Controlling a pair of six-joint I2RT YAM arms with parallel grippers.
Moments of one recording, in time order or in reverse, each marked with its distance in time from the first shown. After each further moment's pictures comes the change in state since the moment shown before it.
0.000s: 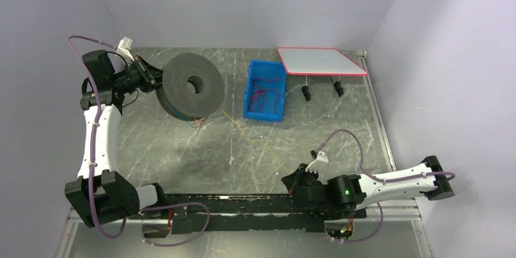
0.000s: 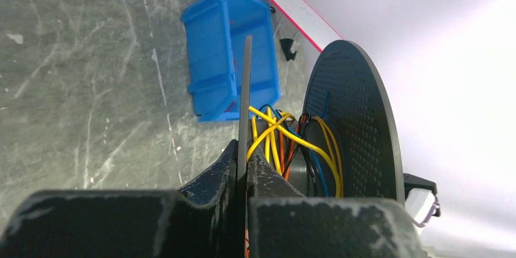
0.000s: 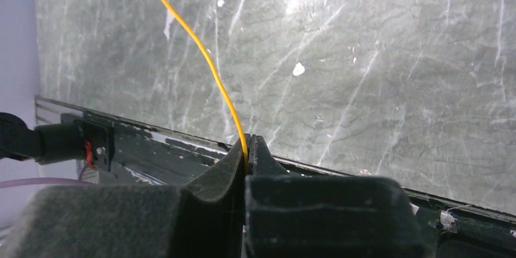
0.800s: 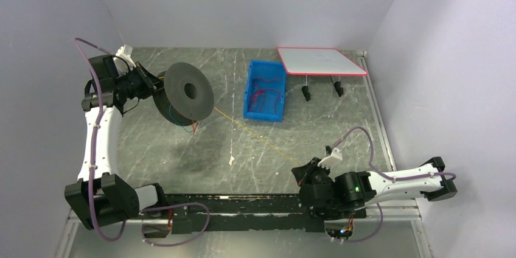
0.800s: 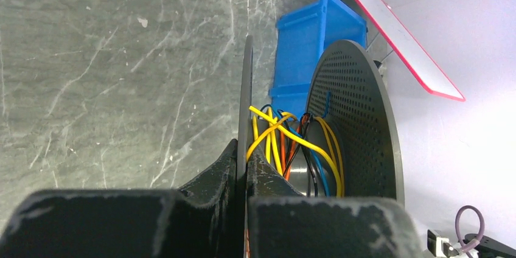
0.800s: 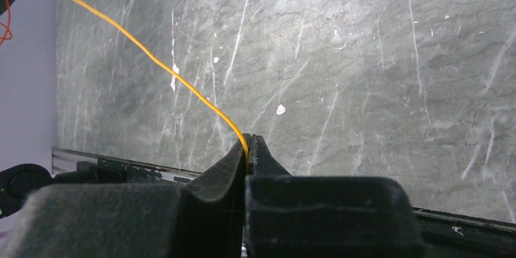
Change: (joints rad) left arm -0.019 -0.026 -0.007 -0.161 -0.322 0.159; right arm 0.000 -0.077 0.107 -0.287 0.148 0.139
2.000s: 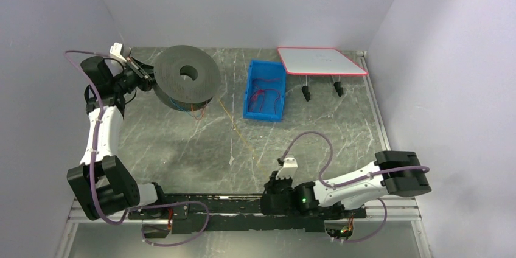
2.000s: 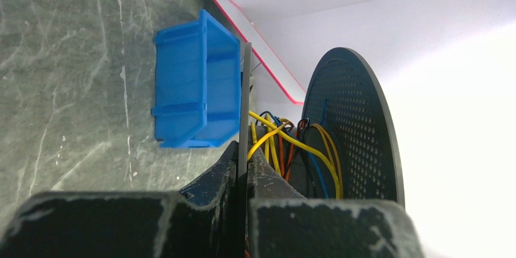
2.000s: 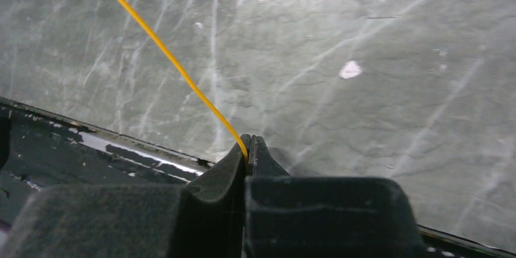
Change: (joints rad) left arm 0.085 0.077 -0.143 0.516 0.367 -0.515; right arm 0.001 0.680 -0.035 0.671 -0.134 -0.276
